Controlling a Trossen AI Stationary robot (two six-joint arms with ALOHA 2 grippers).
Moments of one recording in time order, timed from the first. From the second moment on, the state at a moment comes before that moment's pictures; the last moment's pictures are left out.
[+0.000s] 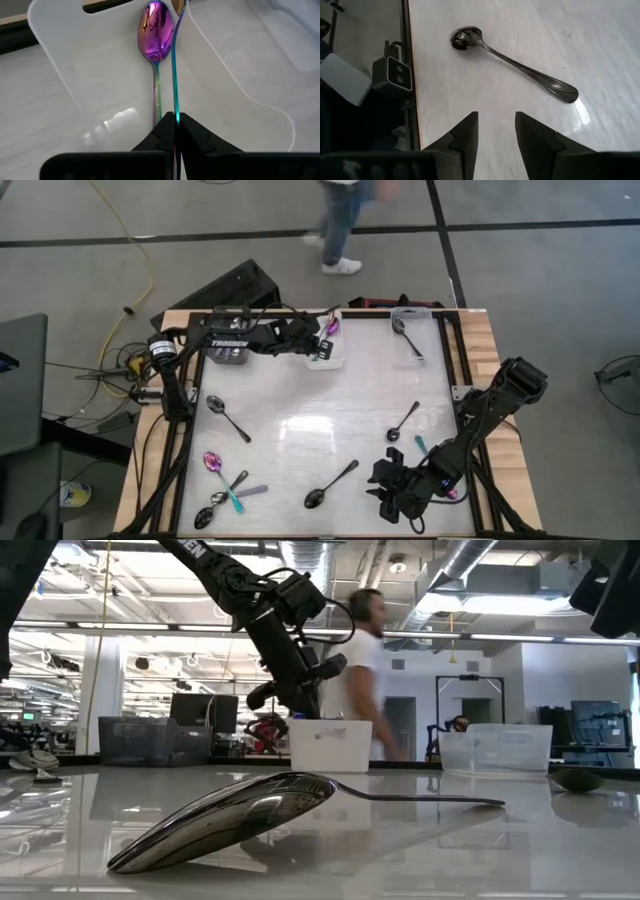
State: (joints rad) left arm 0.39 1.84 1.25 -0.16 -0.25 -0.63; right arm 0.79 1.65 1.04 -0.30 0.44 0.99
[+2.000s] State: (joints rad) left arm 0.15 1.49 1.47 -0.92 -0.23 0.23; right arm 0.42 1.48 1.04 -1.02 0.13 0.25
